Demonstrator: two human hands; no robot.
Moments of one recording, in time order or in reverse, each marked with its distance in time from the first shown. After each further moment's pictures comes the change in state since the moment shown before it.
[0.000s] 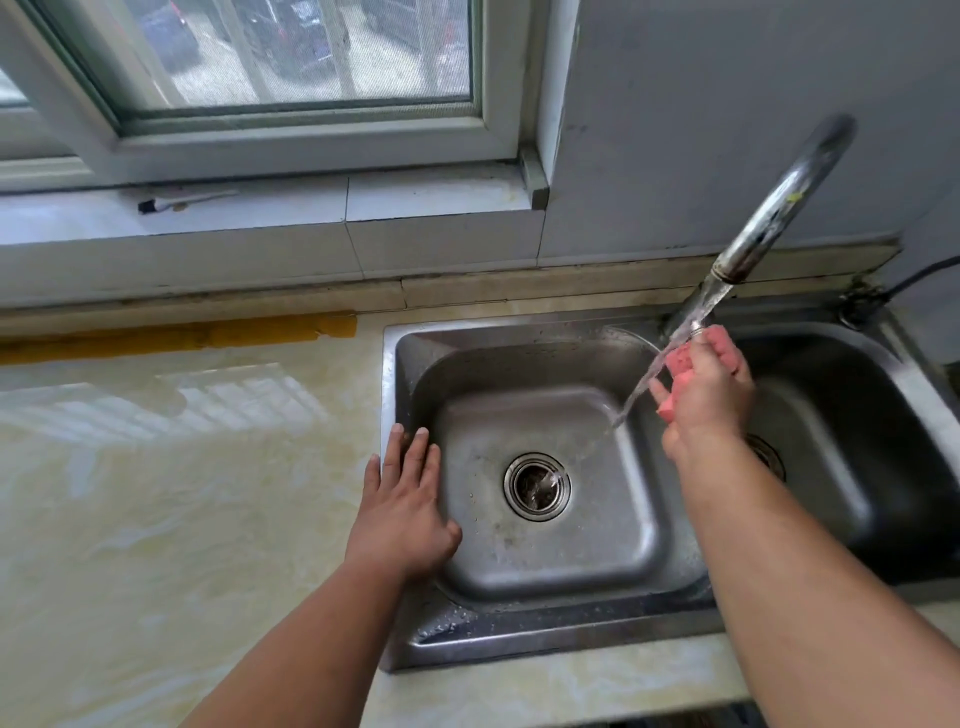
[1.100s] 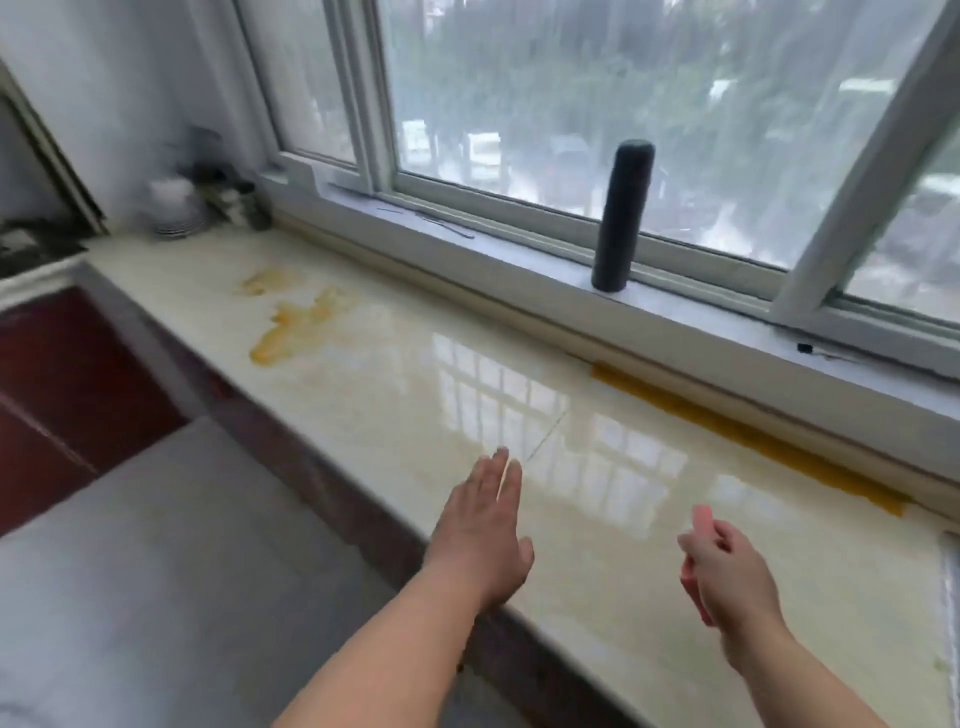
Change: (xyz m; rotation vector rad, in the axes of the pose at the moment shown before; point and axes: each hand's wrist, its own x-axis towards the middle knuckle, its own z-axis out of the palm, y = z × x) left_hand -0.337 -0.397 -0.052 -0.264 0.344 -0.541; right_hand -0.480 0.203 0.201 -0.902 -0.814 -0.138
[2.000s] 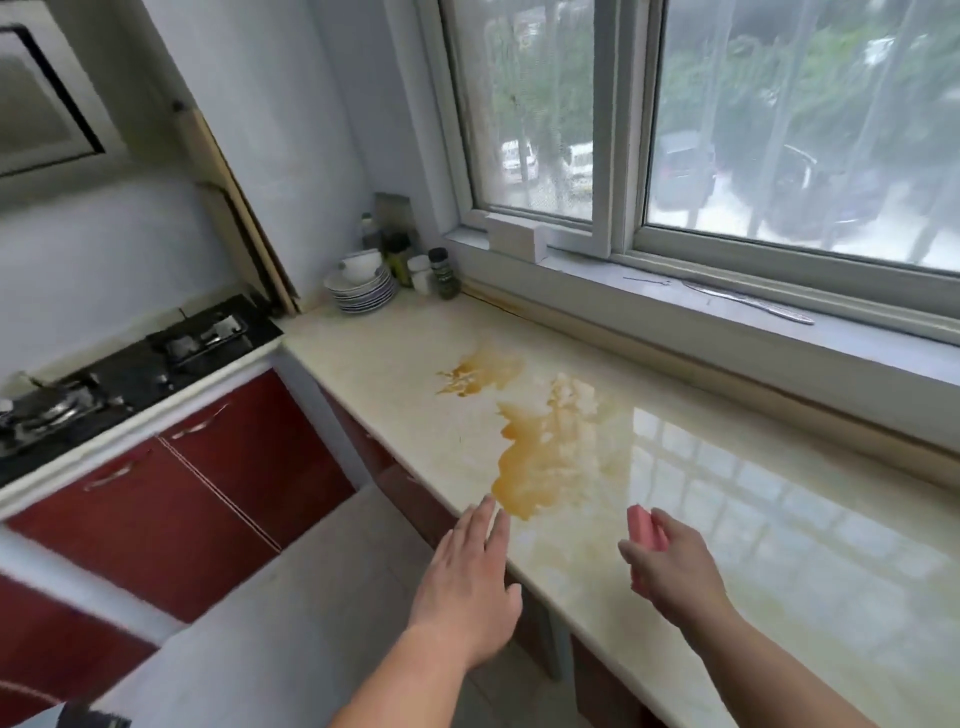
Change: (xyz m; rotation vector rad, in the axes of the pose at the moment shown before) left_hand 0.114 -0.522 -0.155 0.050 0.017 -0.248; right_hand -0.013 -0.239 0.576 -0.154 -0.443 -0.222
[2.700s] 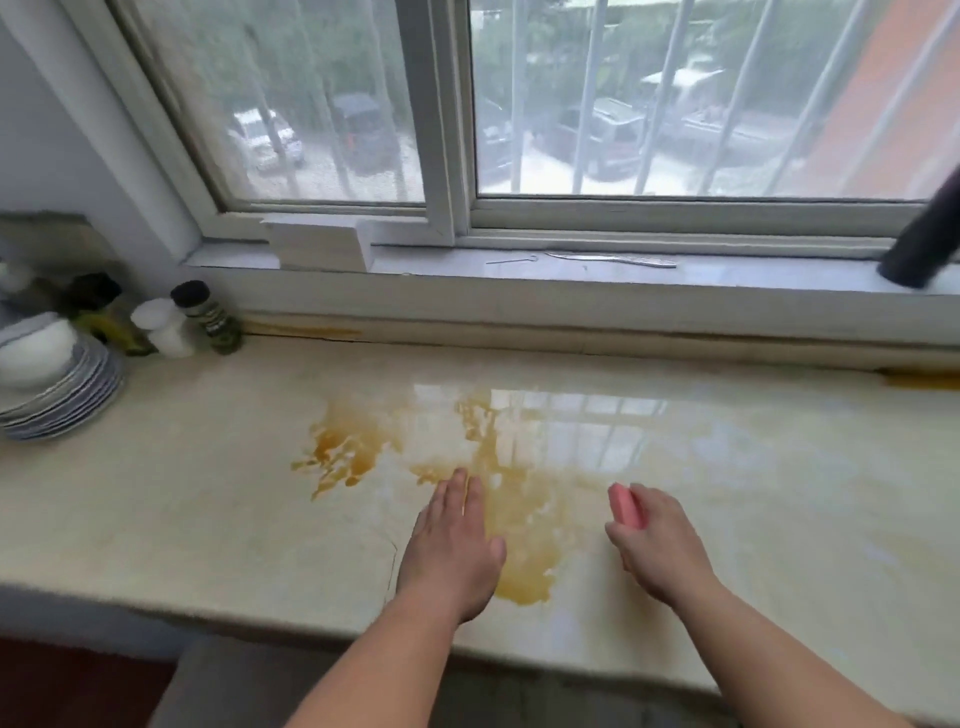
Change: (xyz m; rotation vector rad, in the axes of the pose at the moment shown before) left_hand 0.264 -0.090 -0.007 0.029 -0.283 0.508; right_hand 0.076 -0.051 0.100 -0.264 0.450 0.289
